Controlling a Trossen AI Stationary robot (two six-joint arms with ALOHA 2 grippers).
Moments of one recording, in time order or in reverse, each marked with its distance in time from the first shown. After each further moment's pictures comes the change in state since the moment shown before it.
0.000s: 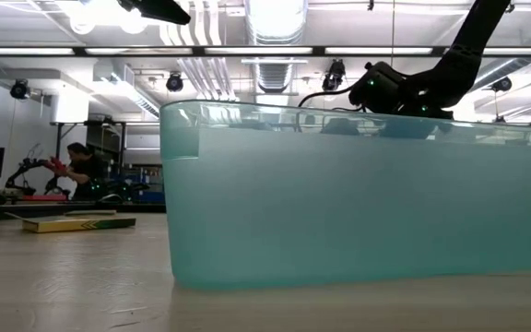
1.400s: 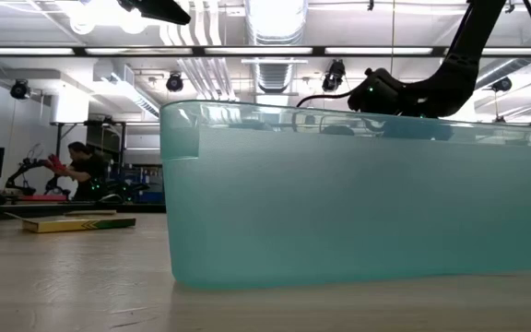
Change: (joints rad) left arm 0.000 0.000 0.000 0.000 0.000 0.000; right arm 0.008 0.070 -0.014 0.114 -0.030 -0.092
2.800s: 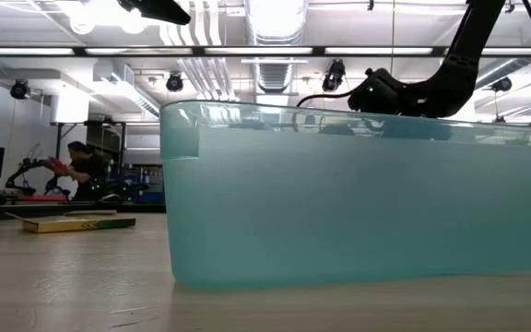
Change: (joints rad) left arm 0.000 0.000 0.000 0.000 0.000 0.000; right arm 0.003 0.004 0.000 0.021 -0.033 0.014
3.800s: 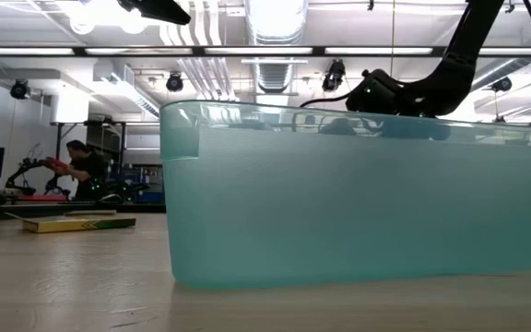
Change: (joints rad) left arm 0.000 0.000 0.000 0.000 0.000 0.000; right arm 0.003 -0.002 0.013 -0.072 -0.090 0.114
